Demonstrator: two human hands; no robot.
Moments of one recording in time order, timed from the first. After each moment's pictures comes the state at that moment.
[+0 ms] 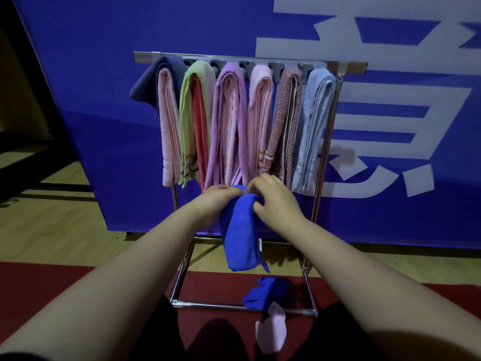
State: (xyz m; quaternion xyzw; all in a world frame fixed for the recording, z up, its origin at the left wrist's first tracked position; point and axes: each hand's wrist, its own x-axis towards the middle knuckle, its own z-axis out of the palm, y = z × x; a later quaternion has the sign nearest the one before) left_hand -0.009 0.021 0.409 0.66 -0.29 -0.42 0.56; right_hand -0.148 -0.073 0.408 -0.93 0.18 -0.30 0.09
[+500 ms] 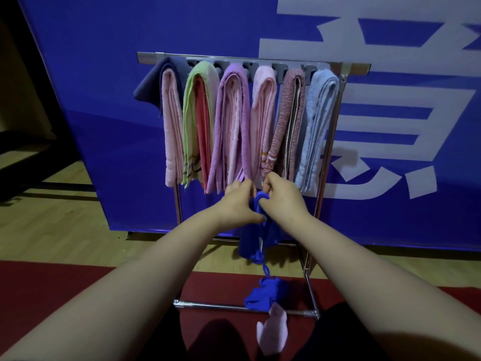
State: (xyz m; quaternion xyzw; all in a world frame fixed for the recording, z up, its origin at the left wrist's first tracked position) left_hand -0.031 0.014 0.410 0.77 -0.56 -0.12 0.29; right_hand -0.147 -0.074 0.419 -0.88 0.31 -0.29 0.20
